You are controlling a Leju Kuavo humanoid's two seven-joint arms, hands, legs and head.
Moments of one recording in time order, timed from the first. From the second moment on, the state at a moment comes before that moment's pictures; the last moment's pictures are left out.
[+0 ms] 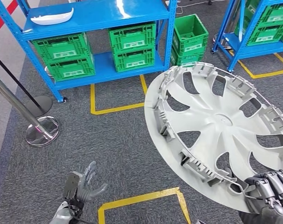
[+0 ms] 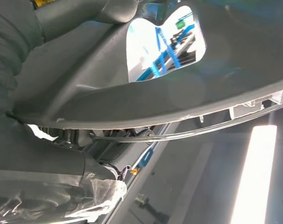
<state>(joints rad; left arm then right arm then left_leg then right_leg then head) -0.19 -0.17 0.16 -0.47 -0.26 -0.02 -0.66 0.49 0.35 -0.02 -2.31 1.40 -0.69 -0.52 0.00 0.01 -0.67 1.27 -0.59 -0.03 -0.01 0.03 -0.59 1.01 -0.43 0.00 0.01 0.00</state>
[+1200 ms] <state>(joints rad) -0.22 -0.20 0.11 -0.40 -0.30 -0.02 -0.66 0.56 0.35 -0.02 -2.41 1.48 -0.69 -0.41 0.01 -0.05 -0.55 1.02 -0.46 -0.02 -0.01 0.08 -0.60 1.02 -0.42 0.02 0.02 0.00</state>
